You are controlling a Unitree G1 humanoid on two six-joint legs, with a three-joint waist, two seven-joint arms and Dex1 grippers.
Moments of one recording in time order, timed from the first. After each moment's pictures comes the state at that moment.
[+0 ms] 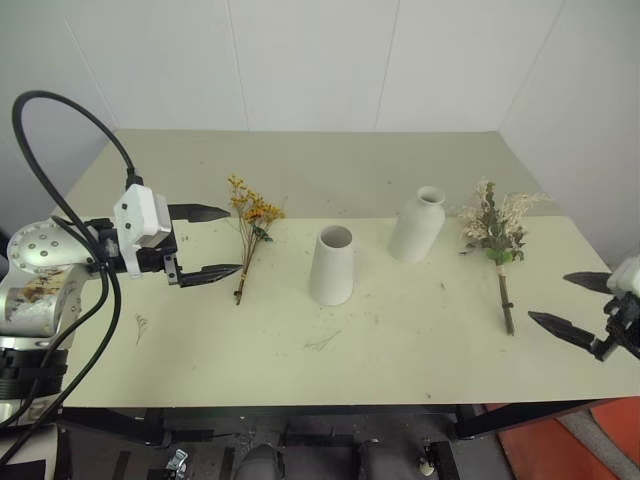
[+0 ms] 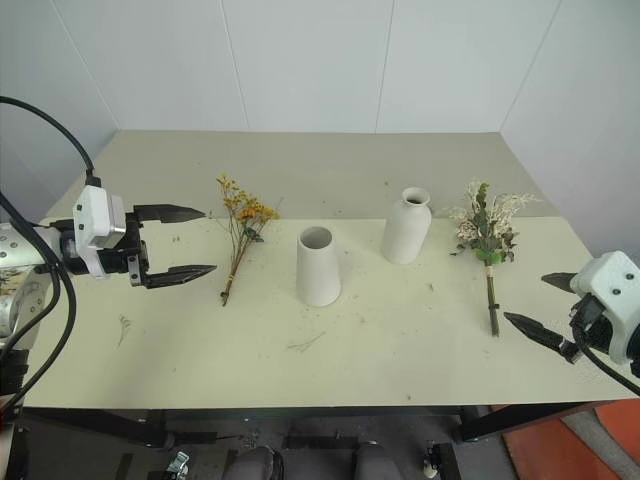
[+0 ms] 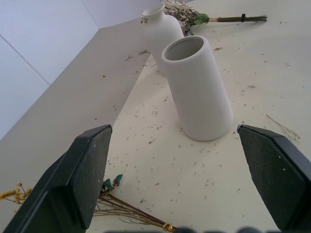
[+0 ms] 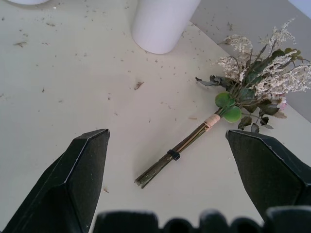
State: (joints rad) left arm -0.51 0.90 0.15 -0.01 -0.43 0.15 -1.25; right arm 0.18 -0.99 -0.68 -0.31 0.38 0.45 1.02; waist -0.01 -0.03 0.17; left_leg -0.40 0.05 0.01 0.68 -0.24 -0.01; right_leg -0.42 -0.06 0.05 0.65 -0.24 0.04
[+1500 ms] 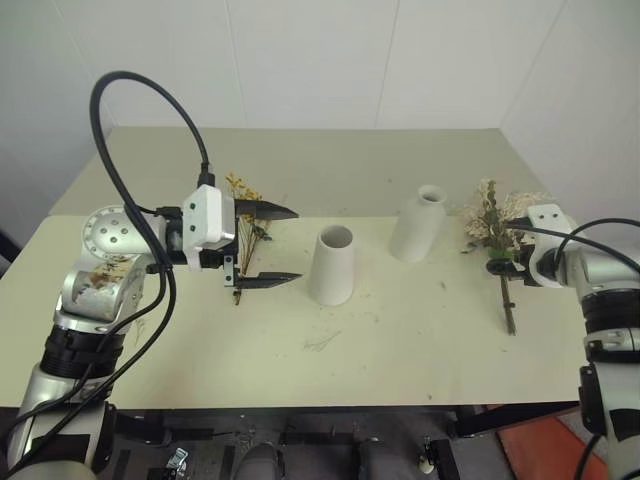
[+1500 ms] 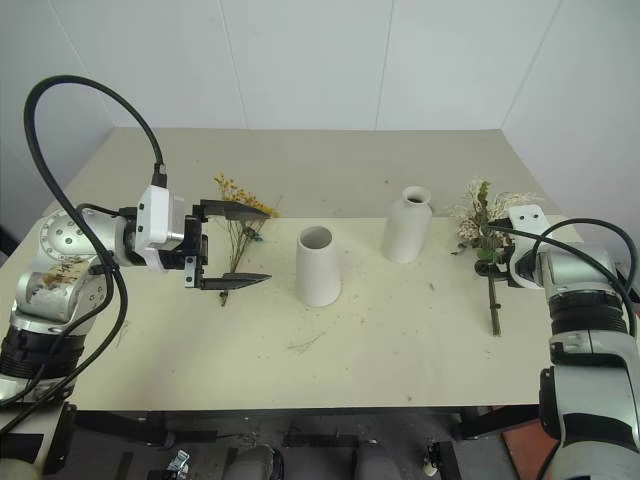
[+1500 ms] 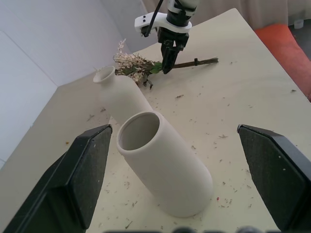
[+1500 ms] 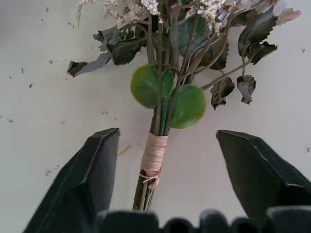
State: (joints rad) left arm -0.65 0.75 -0.01 -0.12 -0.43 0.15 -1.26; right arm -0.89 -0.79 0.00 0.64 0.10 0.96 0.54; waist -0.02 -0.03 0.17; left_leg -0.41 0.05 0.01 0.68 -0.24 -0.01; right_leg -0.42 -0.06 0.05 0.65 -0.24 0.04
